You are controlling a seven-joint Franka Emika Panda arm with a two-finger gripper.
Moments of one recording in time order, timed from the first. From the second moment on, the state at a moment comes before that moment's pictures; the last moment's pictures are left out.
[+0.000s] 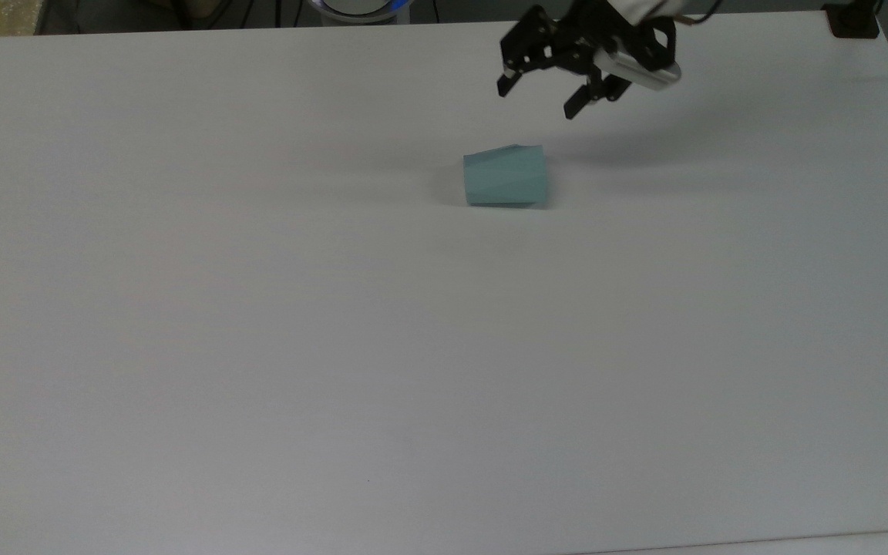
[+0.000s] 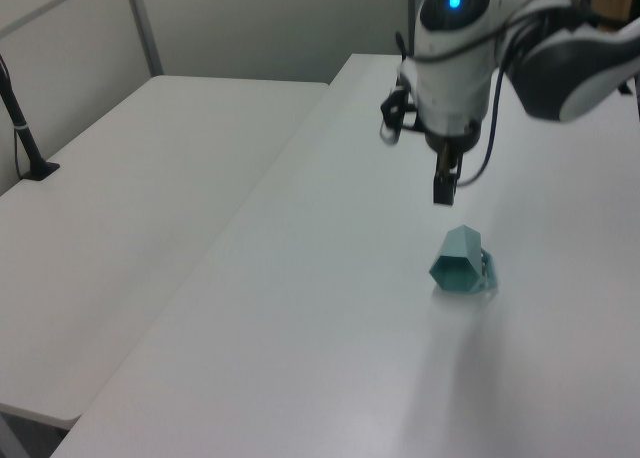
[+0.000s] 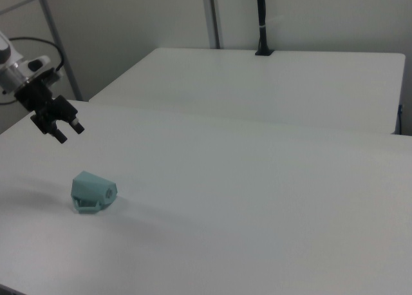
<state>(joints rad) 0.90 0.28 -0.14 -1.56 -0.43 1.61 0.65</state>
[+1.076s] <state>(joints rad) 1.00 0.56 -0.14 -1.47 -0.52 1.61 0.79</state>
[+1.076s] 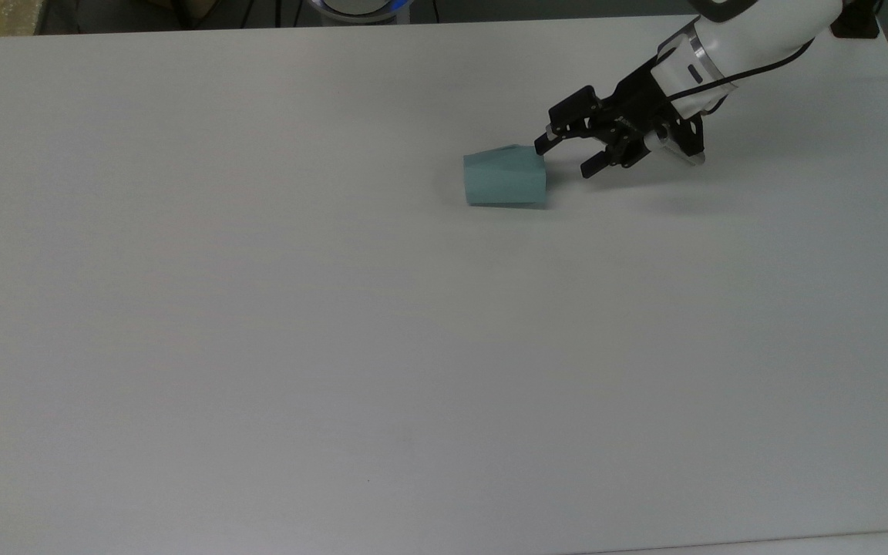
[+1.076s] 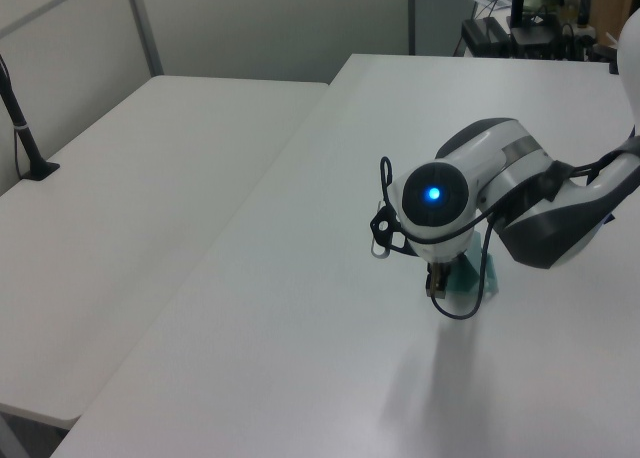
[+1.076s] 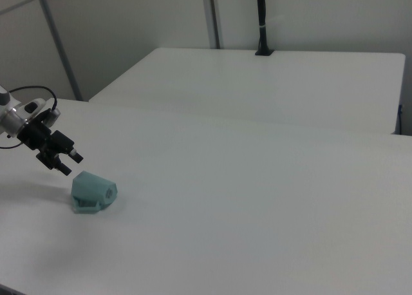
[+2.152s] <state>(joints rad) 1.00 0.58 -0.16 -1.55 -0.61 1.53 0.92</state>
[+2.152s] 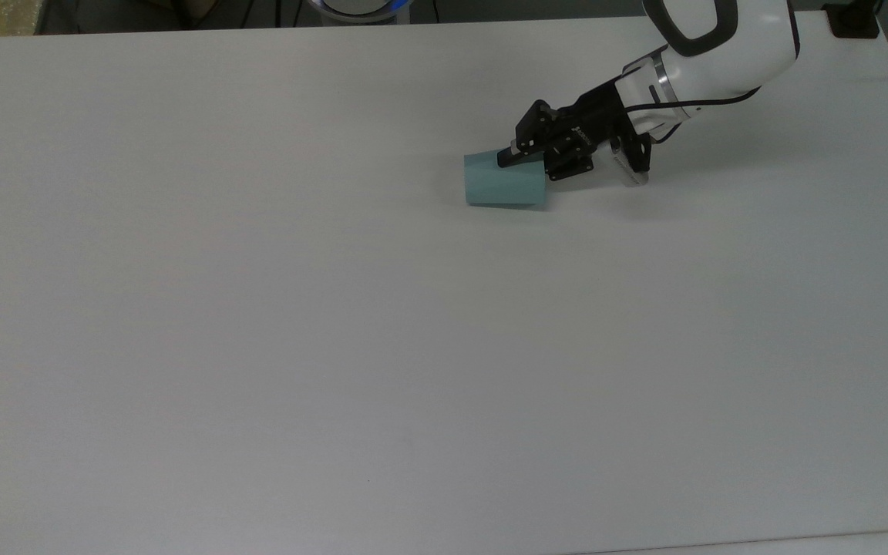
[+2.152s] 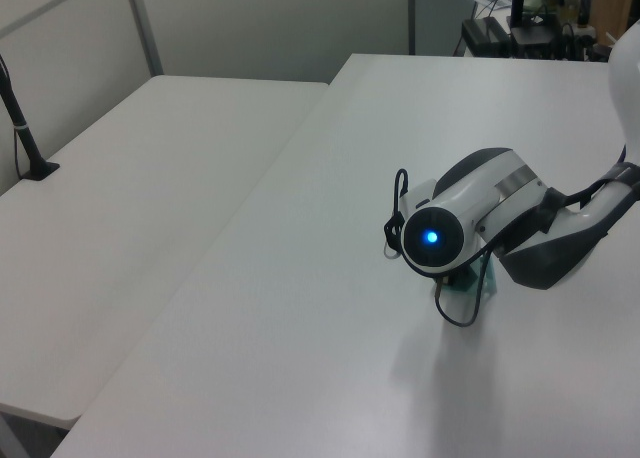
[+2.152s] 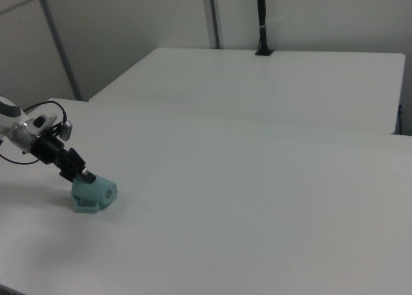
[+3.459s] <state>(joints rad) 0.88 0.35 -0.16 -1.55 -0.48 1.55 0.68</state>
